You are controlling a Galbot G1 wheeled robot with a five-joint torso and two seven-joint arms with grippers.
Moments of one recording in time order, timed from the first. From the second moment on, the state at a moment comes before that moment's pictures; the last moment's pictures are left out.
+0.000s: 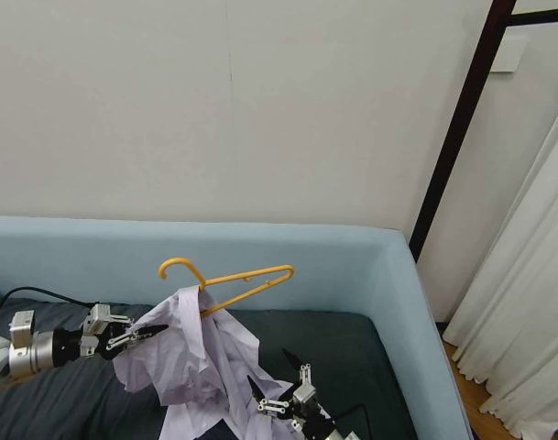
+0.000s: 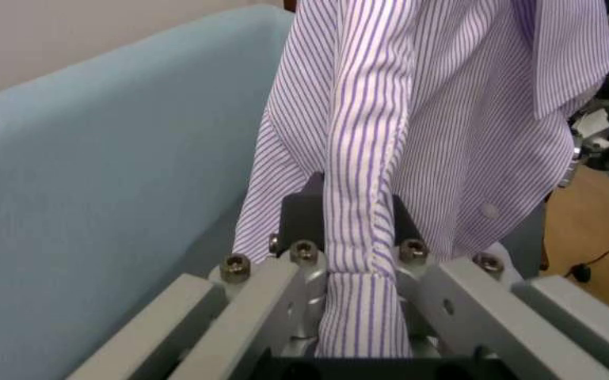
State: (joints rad) left arm 1.15 -0.42 -0.48 -1.56 -0.90 -0.11 1.04; right arm -1.08 1.10 -0.31 1.67 0.51 0.39 0.10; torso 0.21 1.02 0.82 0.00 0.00
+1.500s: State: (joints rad) left arm 1.18 -0.42 -0.51 -1.58 -0.91 -0.11 1.08; right arm -1.02 1.14 -0.30 1.70 0.63 0.27 0.14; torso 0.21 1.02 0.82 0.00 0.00
